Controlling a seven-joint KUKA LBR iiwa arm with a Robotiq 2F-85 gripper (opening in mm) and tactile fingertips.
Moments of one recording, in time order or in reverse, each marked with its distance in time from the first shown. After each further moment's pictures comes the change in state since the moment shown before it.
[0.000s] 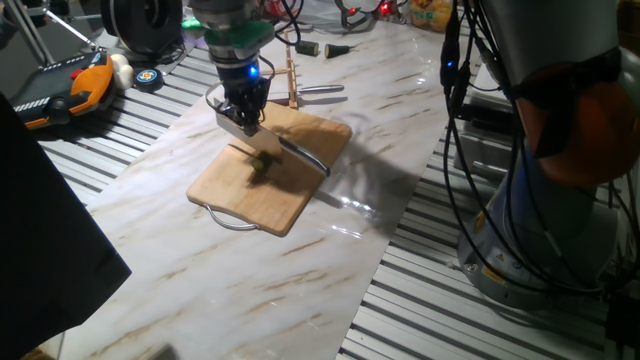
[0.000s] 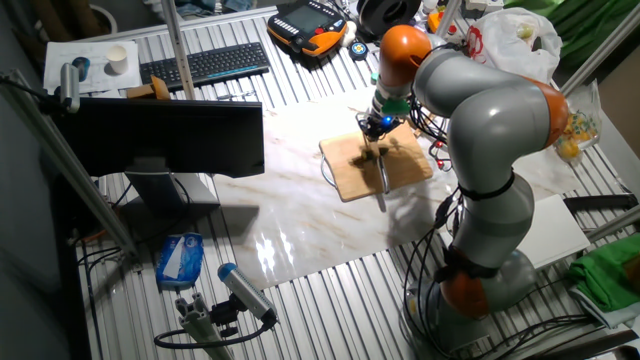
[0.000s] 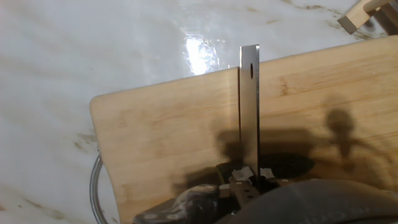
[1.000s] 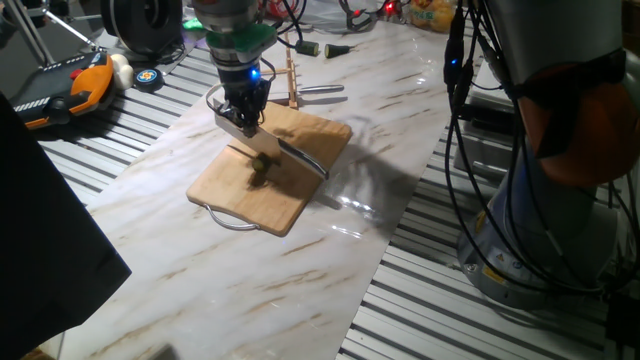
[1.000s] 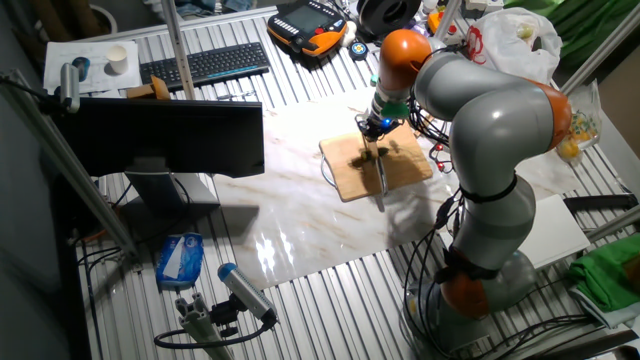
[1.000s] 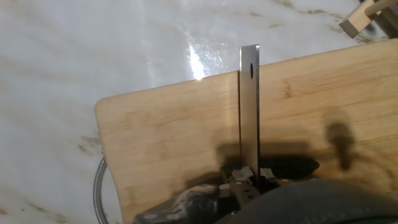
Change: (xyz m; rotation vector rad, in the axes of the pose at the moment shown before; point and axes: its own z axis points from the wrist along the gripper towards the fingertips) arm 0.000 0.002 0.003 0.000 -0.030 0.002
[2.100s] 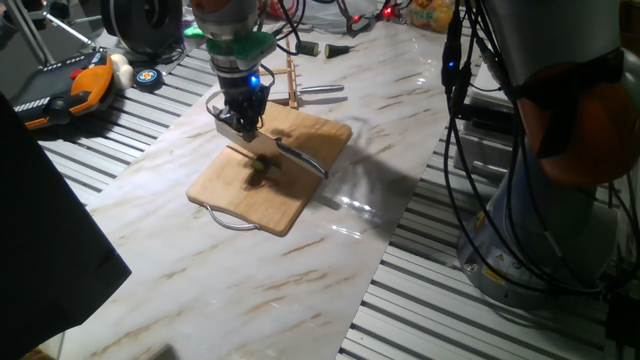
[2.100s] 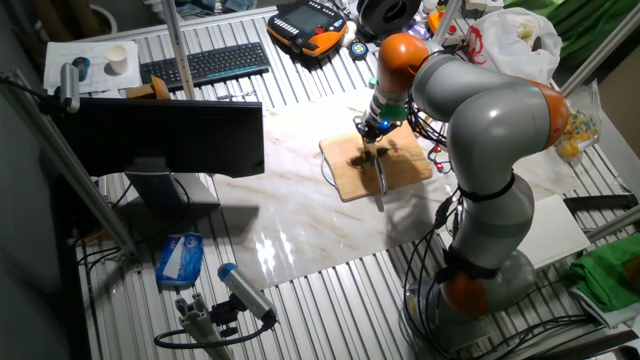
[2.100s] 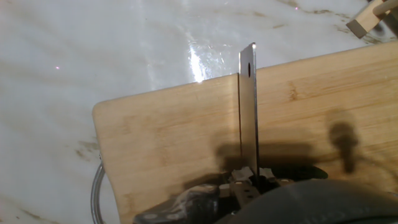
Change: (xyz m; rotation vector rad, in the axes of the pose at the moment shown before) arm -0.002 0.002 0.011 0.002 -0.009 0.002
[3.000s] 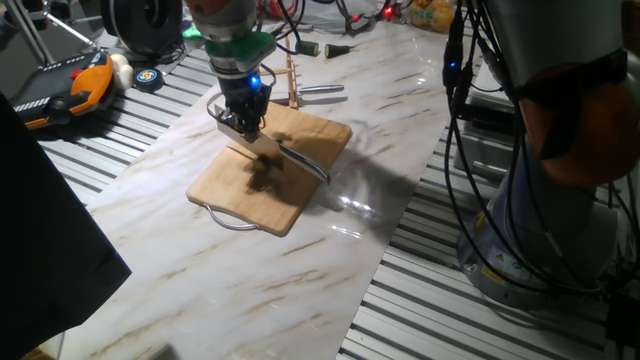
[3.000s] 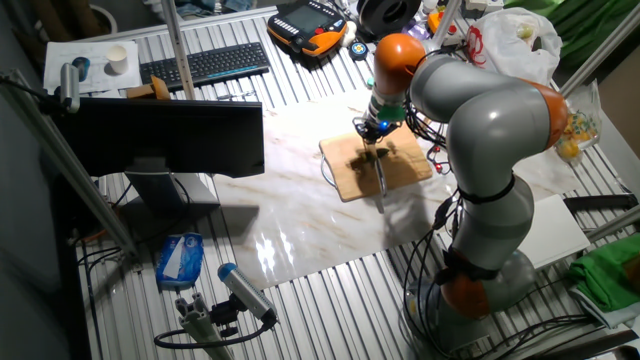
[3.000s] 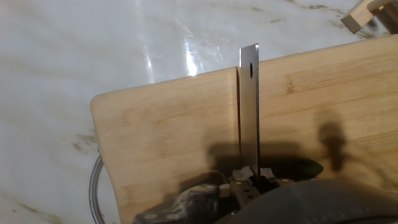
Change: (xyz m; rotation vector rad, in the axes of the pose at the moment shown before) arm 0.010 0.002 -0.002 0.026 0.007 0.003
